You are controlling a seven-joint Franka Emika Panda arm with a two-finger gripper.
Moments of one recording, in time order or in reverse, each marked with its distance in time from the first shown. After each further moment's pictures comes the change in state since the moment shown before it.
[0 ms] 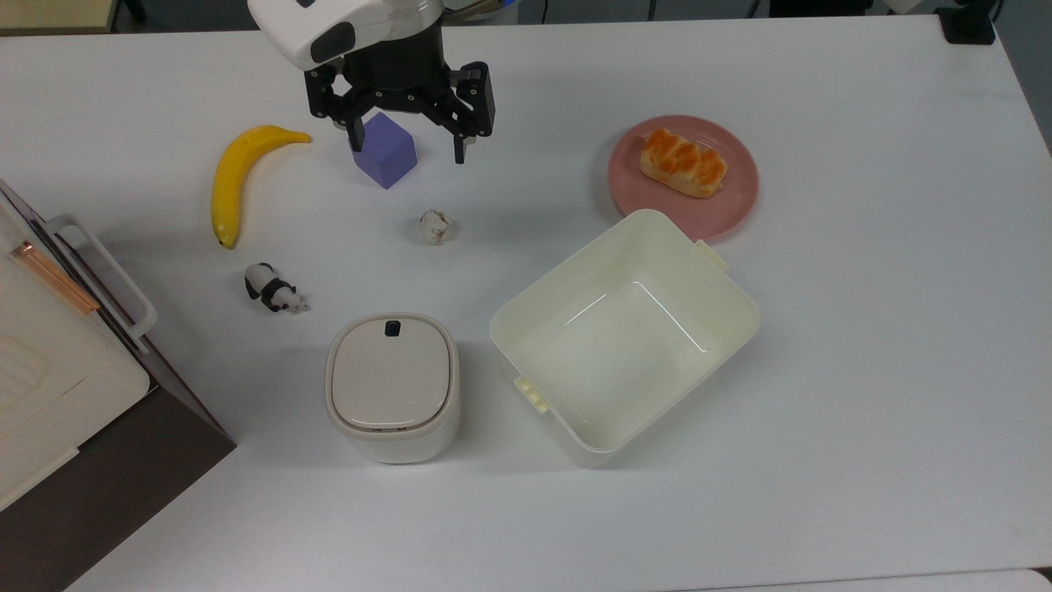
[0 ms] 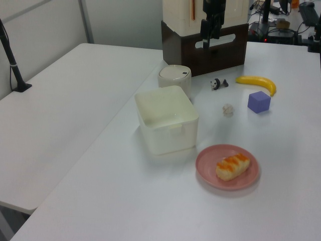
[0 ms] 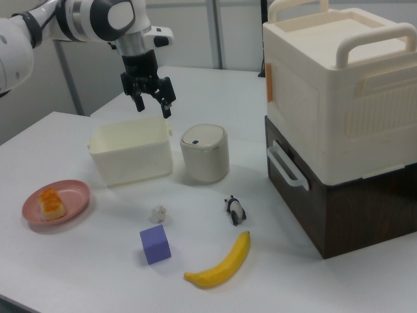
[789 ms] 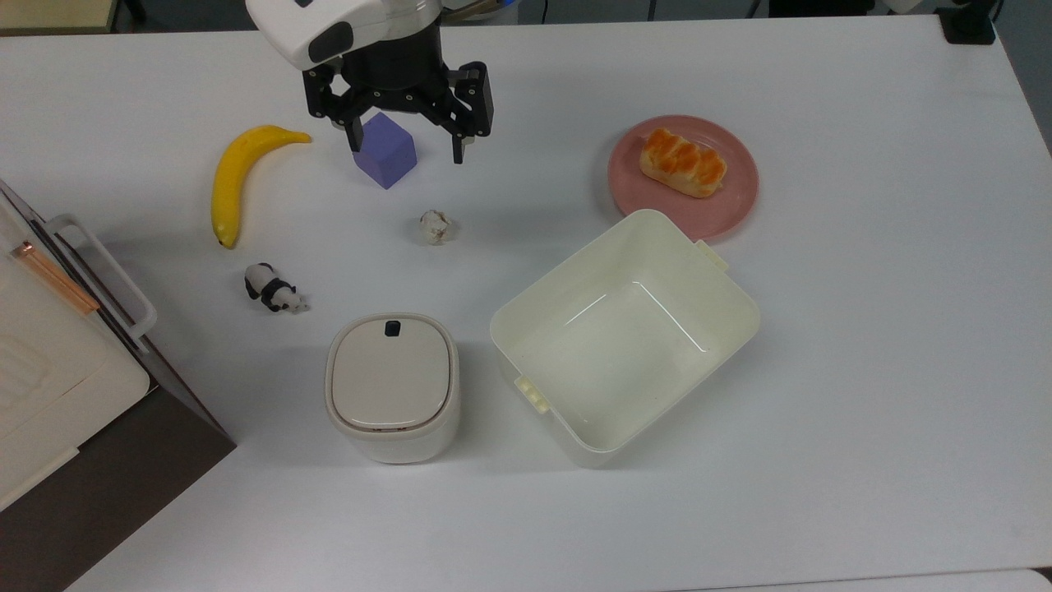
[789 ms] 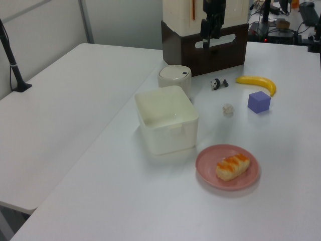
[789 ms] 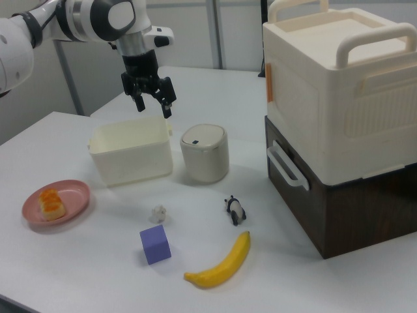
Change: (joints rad) arm -0.001 0.000 -0.001 0.000 0.000 0.000 -0.001
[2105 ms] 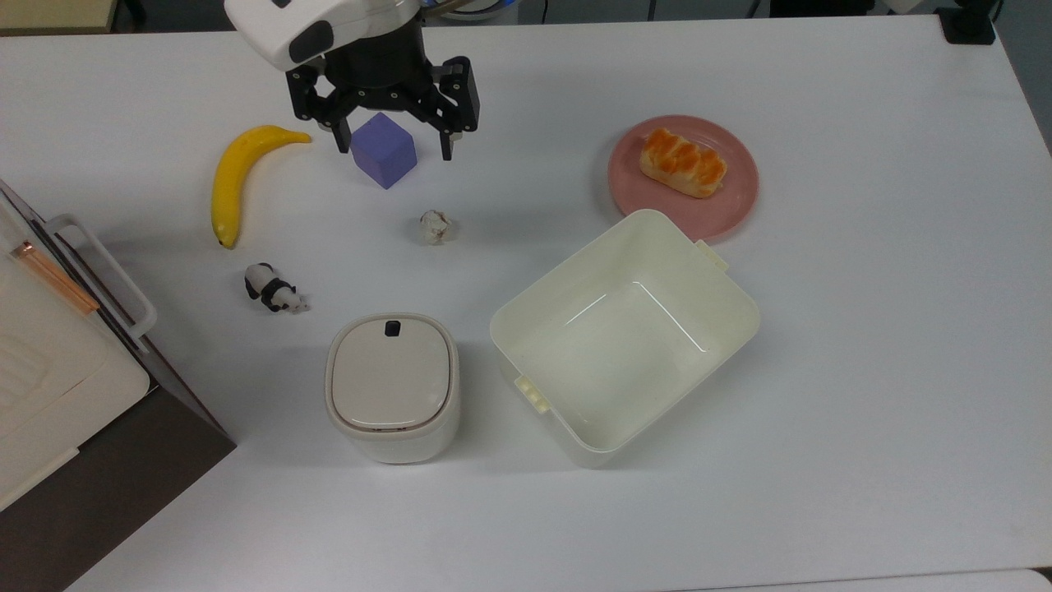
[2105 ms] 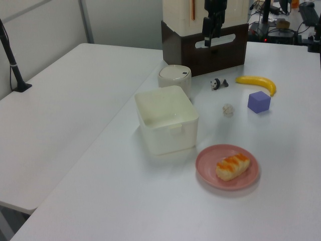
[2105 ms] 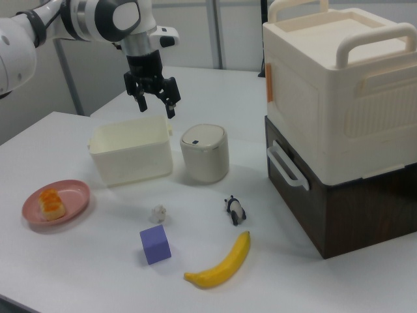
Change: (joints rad) arm -0.017 0.000 -0.009 0.002 0.027 0.000 -0.069
